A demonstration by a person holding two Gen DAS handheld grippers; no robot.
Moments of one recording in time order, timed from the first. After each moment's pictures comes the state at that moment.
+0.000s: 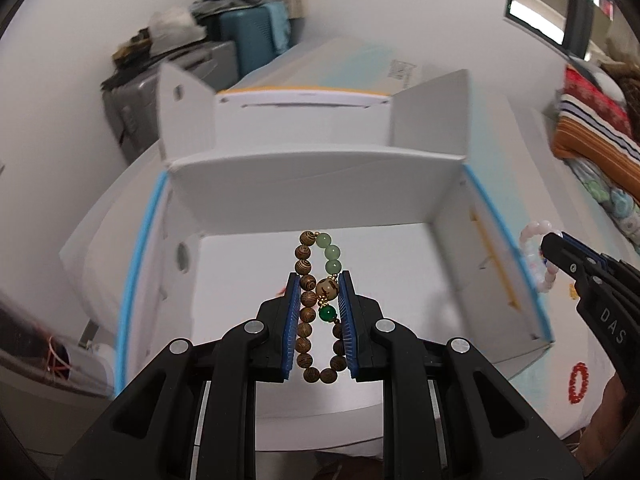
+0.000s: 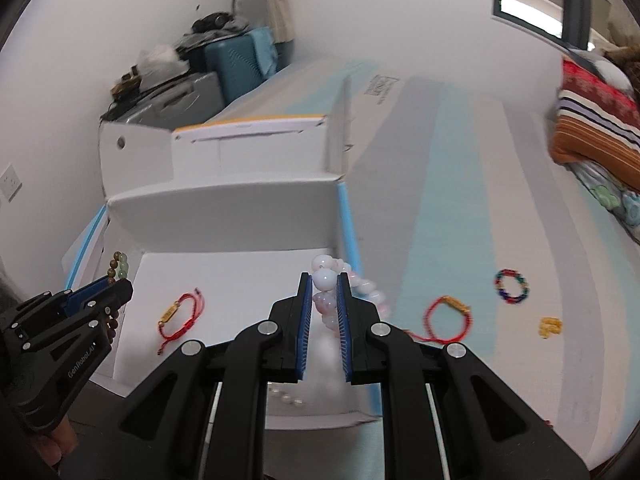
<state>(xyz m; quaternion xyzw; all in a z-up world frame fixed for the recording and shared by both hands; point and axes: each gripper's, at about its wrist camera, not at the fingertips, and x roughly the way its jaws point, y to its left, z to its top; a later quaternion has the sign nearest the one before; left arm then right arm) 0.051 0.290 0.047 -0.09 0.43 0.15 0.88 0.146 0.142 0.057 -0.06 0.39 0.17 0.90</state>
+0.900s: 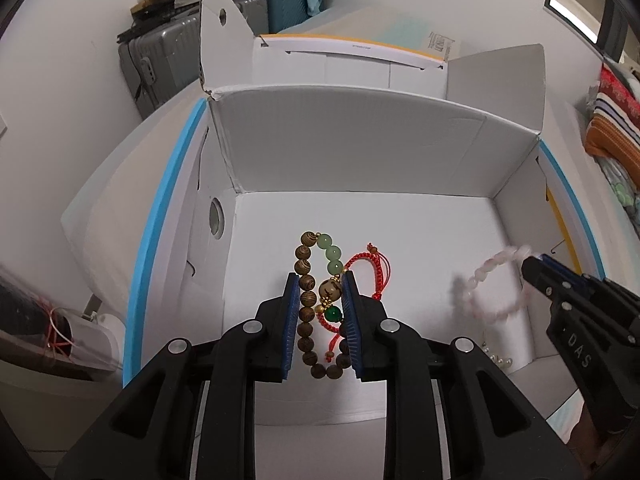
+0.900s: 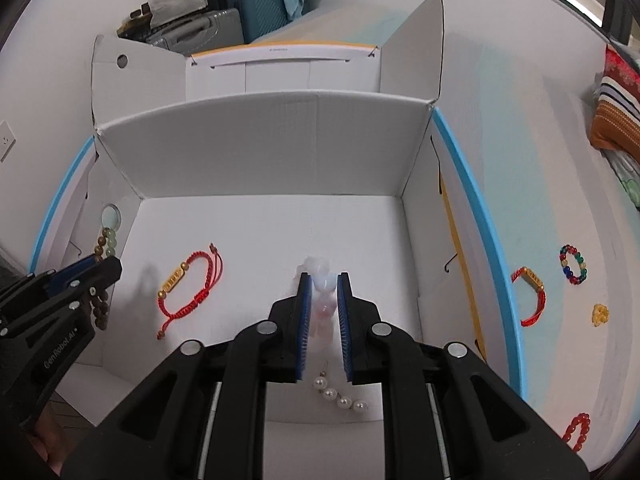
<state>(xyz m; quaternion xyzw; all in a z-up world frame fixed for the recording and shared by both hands) 0.054 0.339 -0.004 -0.12 0.48 0.18 0.85 0.163 0.206 -0.012 -0.09 0.46 0.19 0.86</state>
